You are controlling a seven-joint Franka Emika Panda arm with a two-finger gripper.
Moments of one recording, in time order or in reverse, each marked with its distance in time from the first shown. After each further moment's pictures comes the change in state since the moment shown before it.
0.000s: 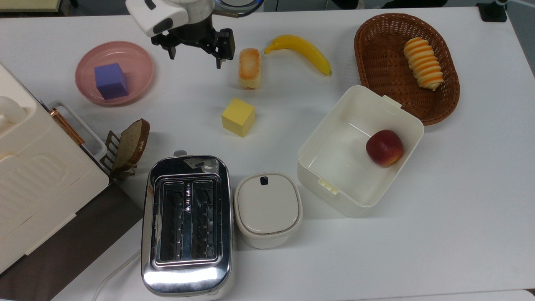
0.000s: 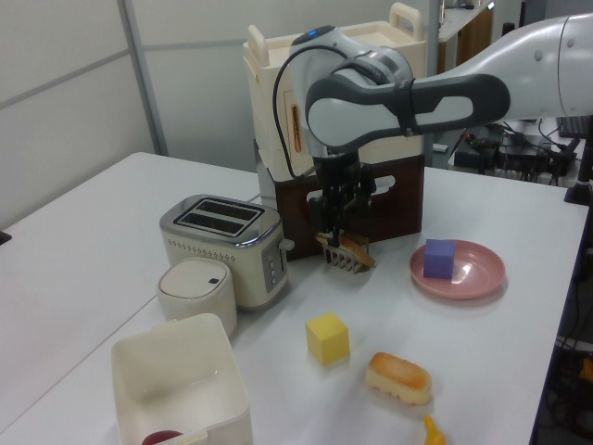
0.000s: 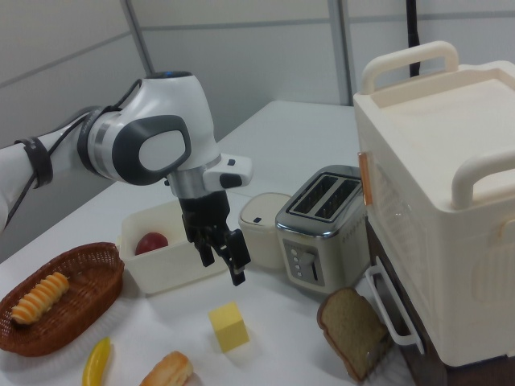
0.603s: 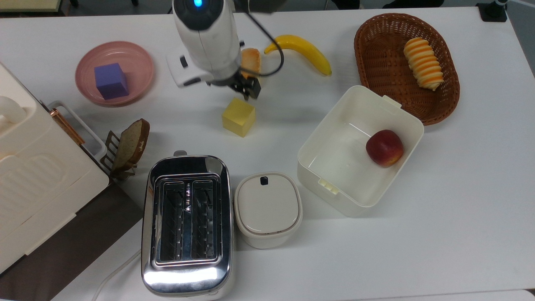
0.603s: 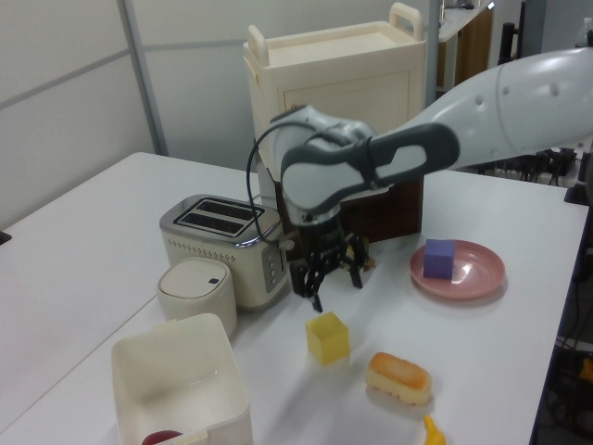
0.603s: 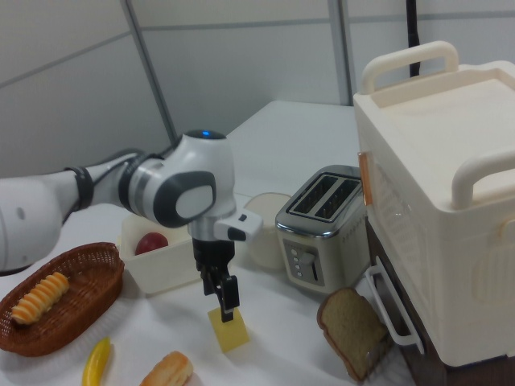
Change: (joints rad) arm 0.040 0.165 0.002 -0.054 0.137 0.083 0.248
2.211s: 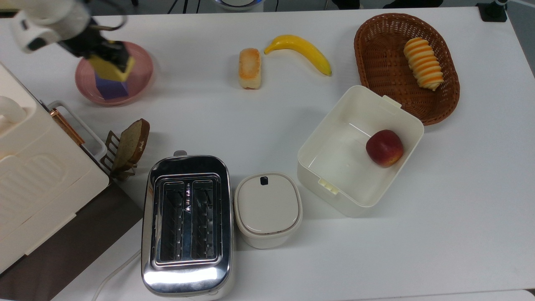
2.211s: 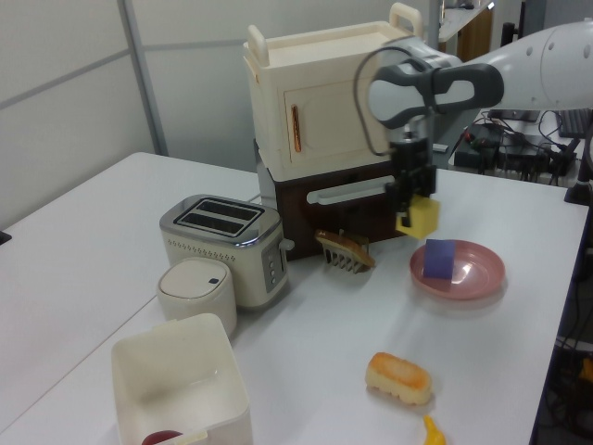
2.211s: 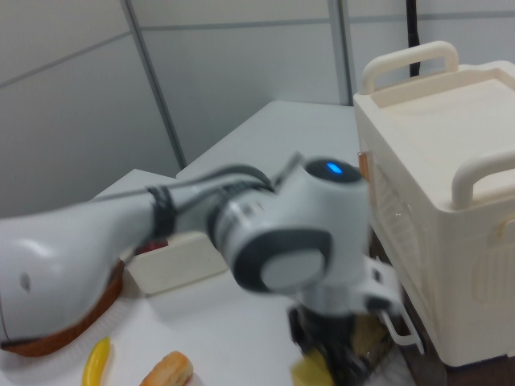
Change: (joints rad) arm -0.451 -0.010 -0.033 0.084 -0.009 -0.048 -0.630
